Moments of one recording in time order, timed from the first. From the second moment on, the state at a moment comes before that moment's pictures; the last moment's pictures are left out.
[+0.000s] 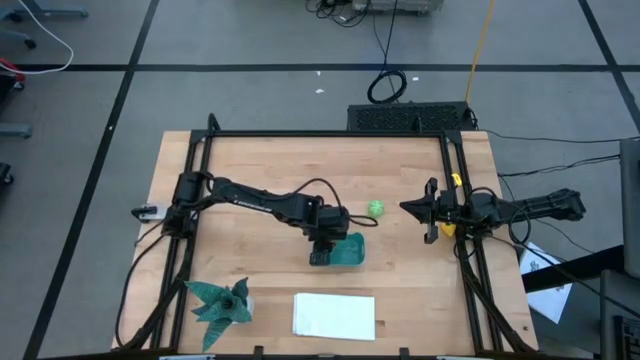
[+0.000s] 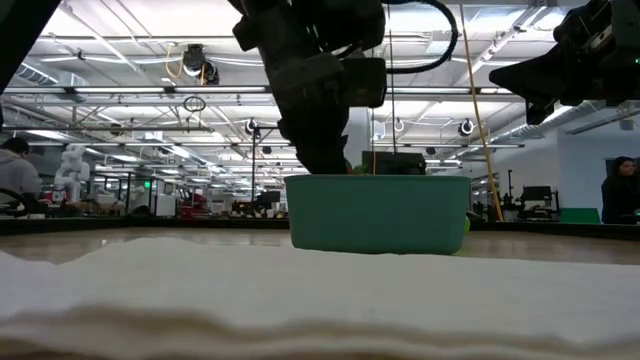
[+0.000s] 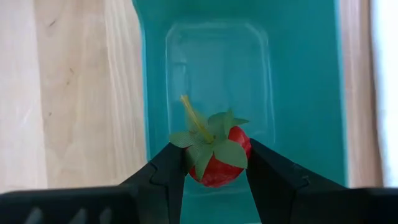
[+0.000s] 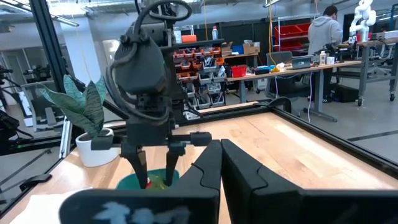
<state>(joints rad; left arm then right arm) -0.06 2.04 1.53 -0.64 0.13 -0.03 0.14 0.15 0.02 0.23 0.29 0.11</state>
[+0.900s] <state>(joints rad) -0.04 2.04 1.46 -0.56 0.12 0.09 0.14 0.15 0.02 0.23 0.29 0.09</state>
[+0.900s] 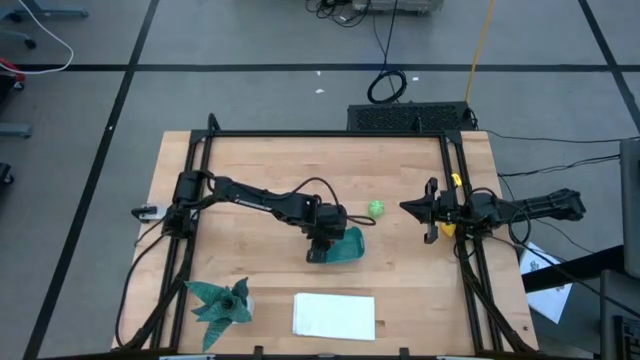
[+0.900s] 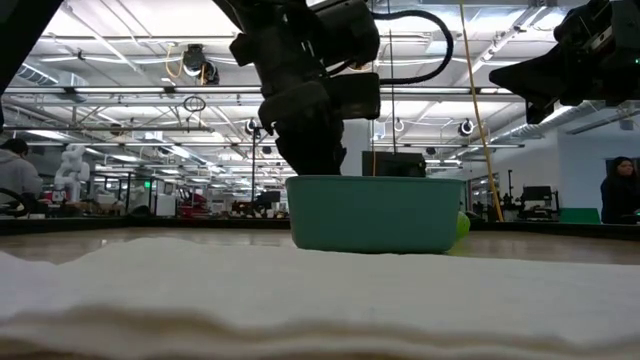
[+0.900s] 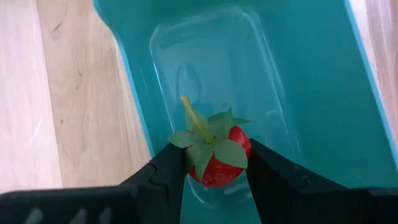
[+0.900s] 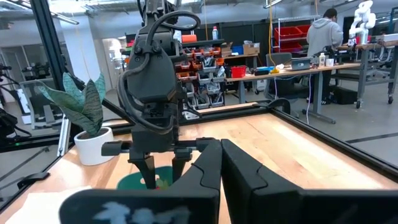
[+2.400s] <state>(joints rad) -0.03 2.04 1.47 -0.58 0.27 0.17 0.14 0.15 0.02 0.23 0.29 0.09</state>
